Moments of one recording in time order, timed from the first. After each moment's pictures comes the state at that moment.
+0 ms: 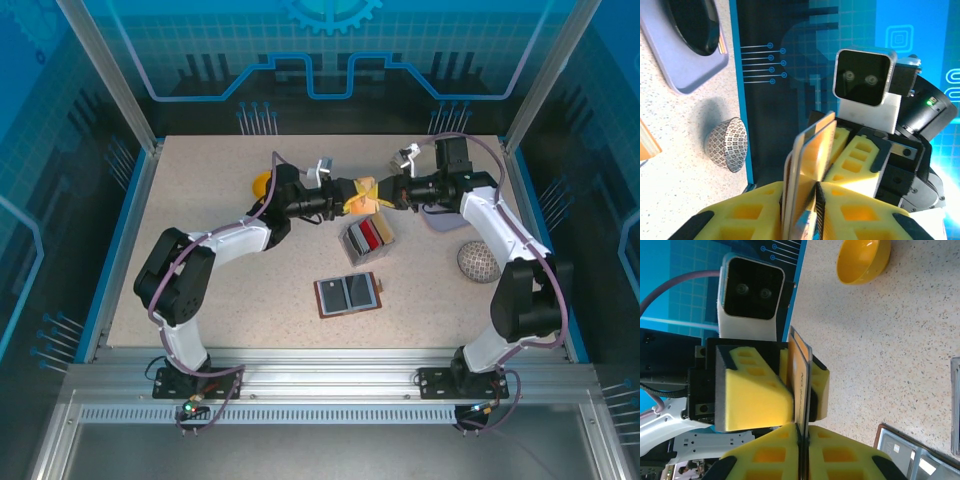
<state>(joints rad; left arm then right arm) -0.50 1.81 1.14 0.60 0.74 -1.44 0.13 1.61 1.34 -0.59 -1.04 0.47</state>
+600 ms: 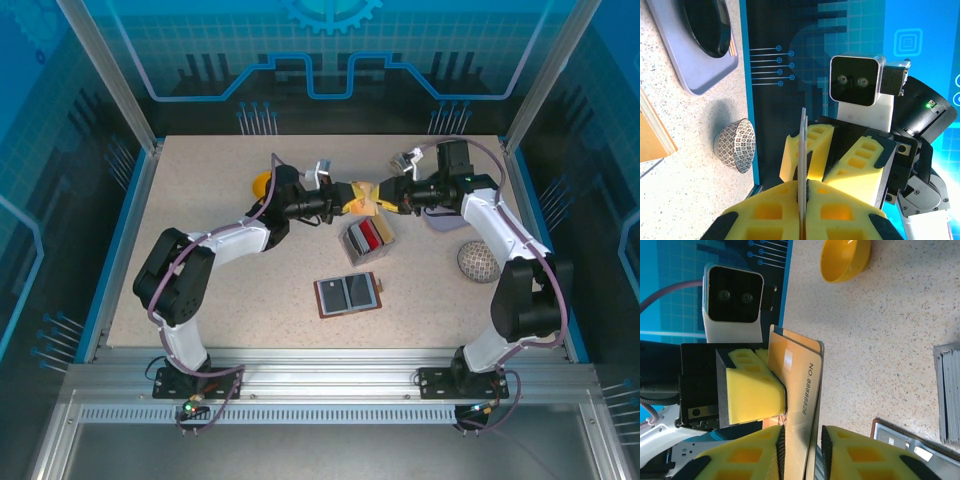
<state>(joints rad) -0.49 1.81 1.12 0.58 0.73 -1.43 0.12 1.61 1.31 -0.58 -1.02 0.51</state>
